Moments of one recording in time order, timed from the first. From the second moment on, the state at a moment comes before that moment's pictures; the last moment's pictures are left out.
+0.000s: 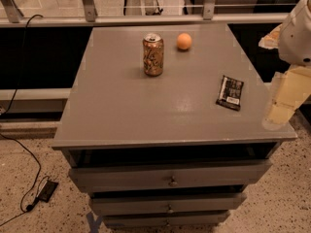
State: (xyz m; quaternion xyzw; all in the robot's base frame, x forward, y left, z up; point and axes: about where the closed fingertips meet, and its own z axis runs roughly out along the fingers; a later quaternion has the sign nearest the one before) arm 0.438 -0.217 0.977 -0.60 0.78 -0.04 0.16
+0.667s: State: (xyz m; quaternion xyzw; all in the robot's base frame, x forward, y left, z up) arm 0.486 -0.188 0.982 -0.61 0.77 -0.03 0.19
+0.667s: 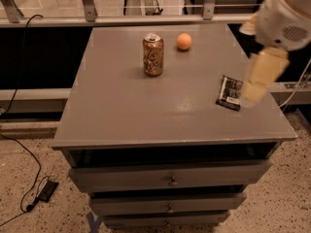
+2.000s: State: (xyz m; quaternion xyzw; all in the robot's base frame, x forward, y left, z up) arm 0.680 -0.064 0.937 -0.62 0.71 0.12 0.29
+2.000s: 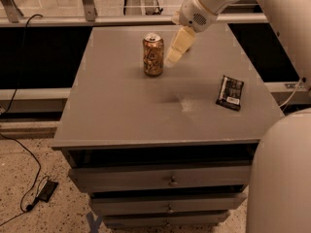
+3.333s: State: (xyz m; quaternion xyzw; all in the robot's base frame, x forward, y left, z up) arm 0.680 -0.050 0.933 -0.51 0.59 0.33 0.53
